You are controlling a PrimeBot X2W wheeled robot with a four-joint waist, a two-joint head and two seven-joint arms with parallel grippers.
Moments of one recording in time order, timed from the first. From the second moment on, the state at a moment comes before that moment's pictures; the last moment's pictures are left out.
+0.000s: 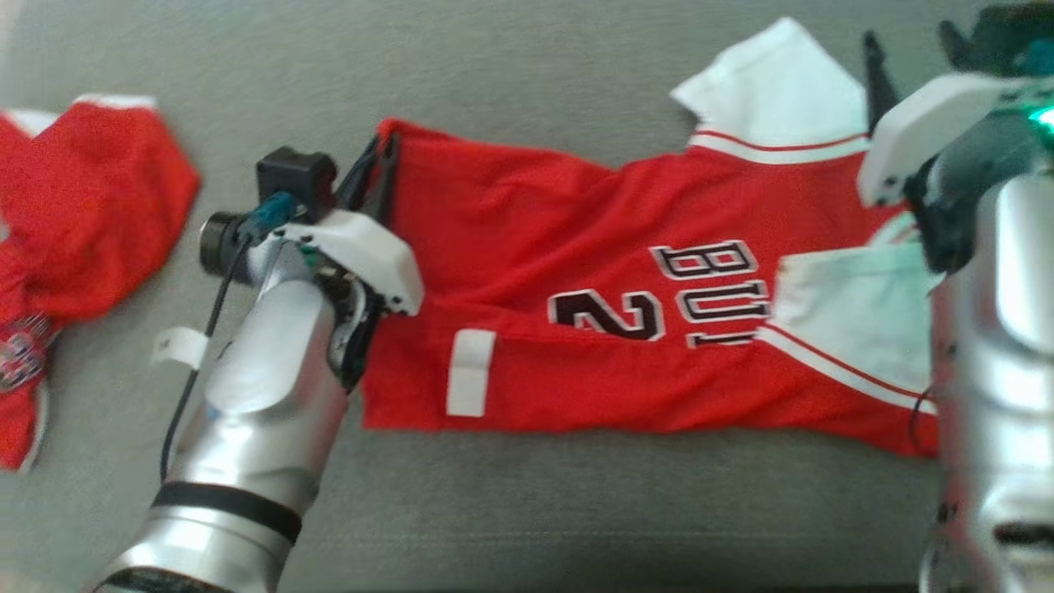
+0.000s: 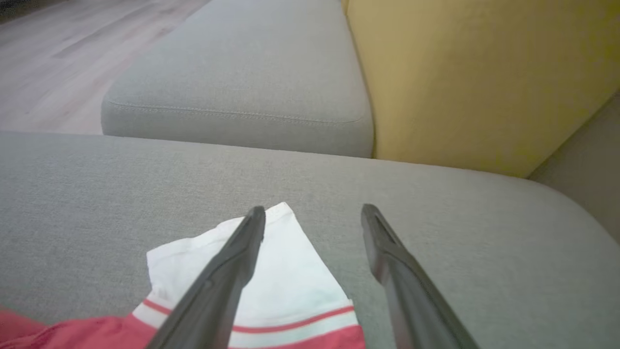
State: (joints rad) left arm -0.73 0.04 -0.41 0.82 -0.30 -0.03 -0.25; right arm -0.74 -0.07 -0.14 0.48 -0.13 0.13 0.34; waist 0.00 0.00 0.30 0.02
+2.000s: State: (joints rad) left arm -0.75 0.05 -0.68 0.66 -0.45 0.05 -0.25; right arm -1.16 -0.15 -0.61 1.10 -0.51 0.13 0.14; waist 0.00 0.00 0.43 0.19
